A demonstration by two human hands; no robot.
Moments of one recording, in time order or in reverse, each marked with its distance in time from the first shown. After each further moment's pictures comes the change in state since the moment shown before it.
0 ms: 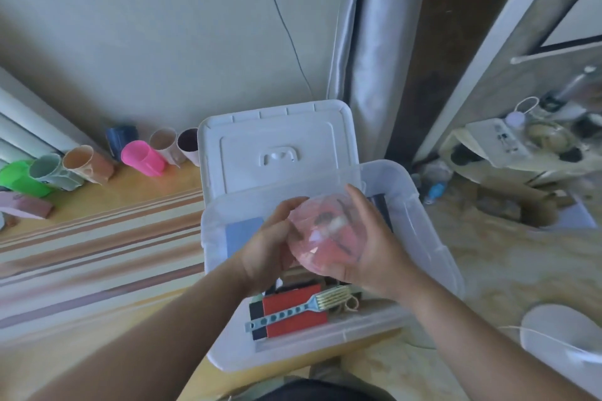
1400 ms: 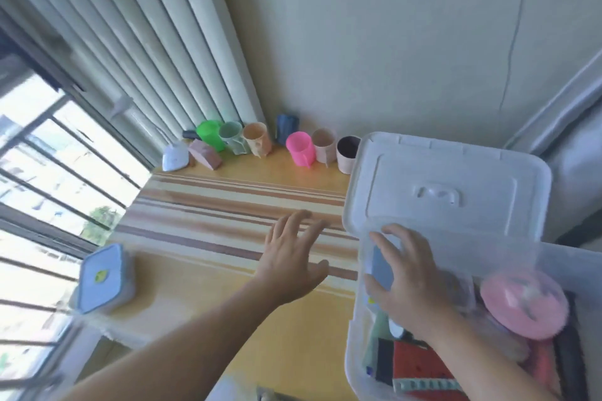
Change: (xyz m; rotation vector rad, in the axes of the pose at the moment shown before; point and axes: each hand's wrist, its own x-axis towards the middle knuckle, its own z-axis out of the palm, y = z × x) left_hand -0.098 -0.045 -0.204 1.338 0.776 0.211; right_hand 0.092 -0.049 0.180 -0.553 0.008 -0.487
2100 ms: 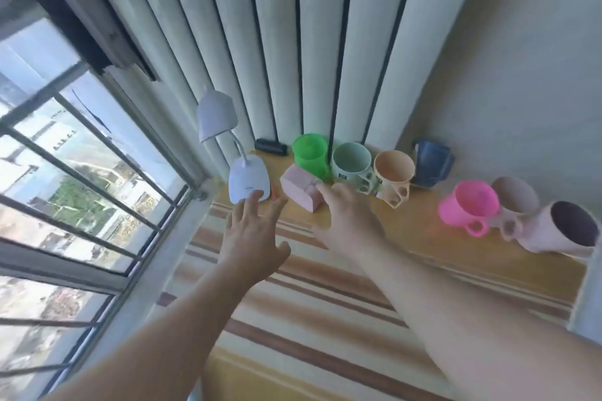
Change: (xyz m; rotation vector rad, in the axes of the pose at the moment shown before) left_hand 0.156 -0.499 -0.060 0.068 -0.061 -0.341; right_hand 0.416 -0.237 0.387 -0.114 -0.395 0.045
